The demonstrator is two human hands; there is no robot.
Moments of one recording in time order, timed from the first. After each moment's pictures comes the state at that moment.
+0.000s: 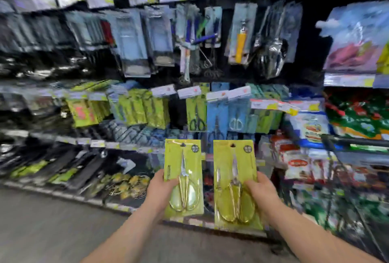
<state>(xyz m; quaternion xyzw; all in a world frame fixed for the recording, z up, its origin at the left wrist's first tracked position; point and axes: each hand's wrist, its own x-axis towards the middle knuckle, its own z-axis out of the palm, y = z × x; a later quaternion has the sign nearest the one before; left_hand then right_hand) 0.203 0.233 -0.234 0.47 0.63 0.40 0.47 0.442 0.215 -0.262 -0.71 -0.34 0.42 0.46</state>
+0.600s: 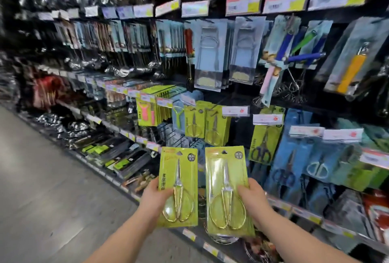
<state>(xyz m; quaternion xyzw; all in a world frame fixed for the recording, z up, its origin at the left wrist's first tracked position) 0.042 0.303 -0.239 0.32 0.68 0.50 0.43 0.268 0.377 -0.263 -0.64 -0.50 0.47 0.34</state>
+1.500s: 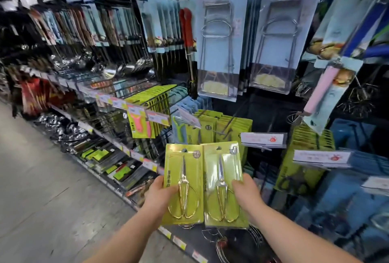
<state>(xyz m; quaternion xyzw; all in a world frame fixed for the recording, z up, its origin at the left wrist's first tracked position) -0.009 0.523 -0.247 0.29 0.71 0.46 0.44 0.189 0.597 -0.276 -0.64 -0.51 0.48 0.31</state>
